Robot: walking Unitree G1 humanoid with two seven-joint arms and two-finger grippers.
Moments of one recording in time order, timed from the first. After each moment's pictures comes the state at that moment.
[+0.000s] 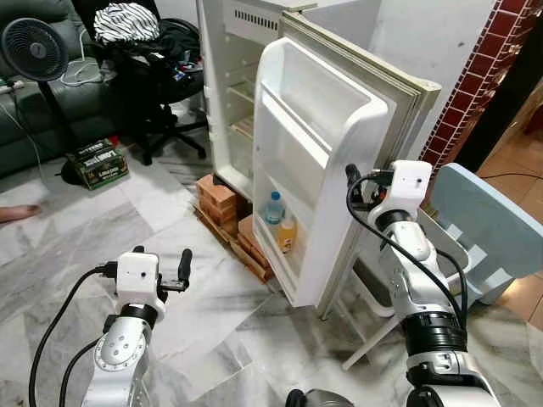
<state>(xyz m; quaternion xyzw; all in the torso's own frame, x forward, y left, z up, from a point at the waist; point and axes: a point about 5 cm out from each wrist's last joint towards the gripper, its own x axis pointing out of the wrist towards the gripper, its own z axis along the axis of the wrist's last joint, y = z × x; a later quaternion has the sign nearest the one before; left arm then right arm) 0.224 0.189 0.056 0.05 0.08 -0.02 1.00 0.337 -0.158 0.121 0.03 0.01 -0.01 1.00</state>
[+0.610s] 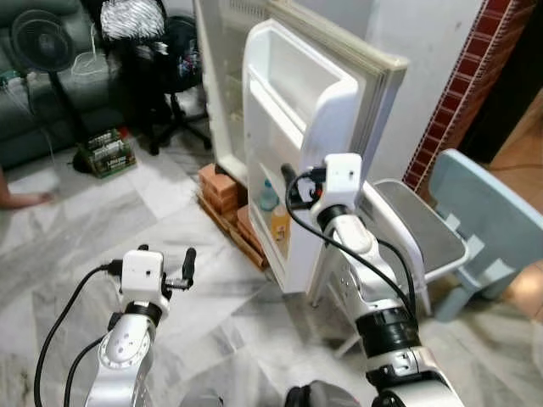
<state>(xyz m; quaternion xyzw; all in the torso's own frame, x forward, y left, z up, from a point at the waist) 0.225 0.185 0.055 0.05 0.08 -0.02 1.00 0.336 -0.073 0.139 0.05 0.01 0.10 0.99</state>
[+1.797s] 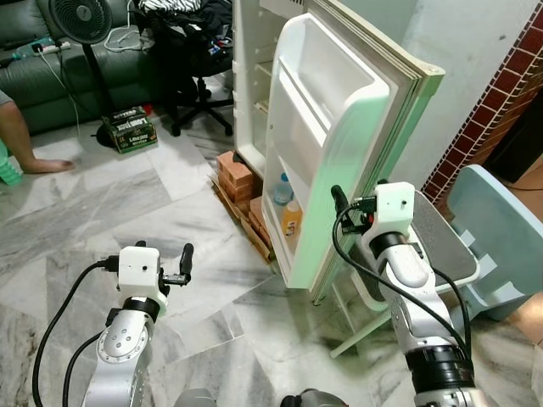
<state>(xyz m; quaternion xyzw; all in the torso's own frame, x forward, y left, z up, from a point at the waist) 0.232 0.186 0.058 0.04 0.08 -0.02 1.00 0.306 -0.155 0.113 -0.04 -0.01 0.03 1.00</state>
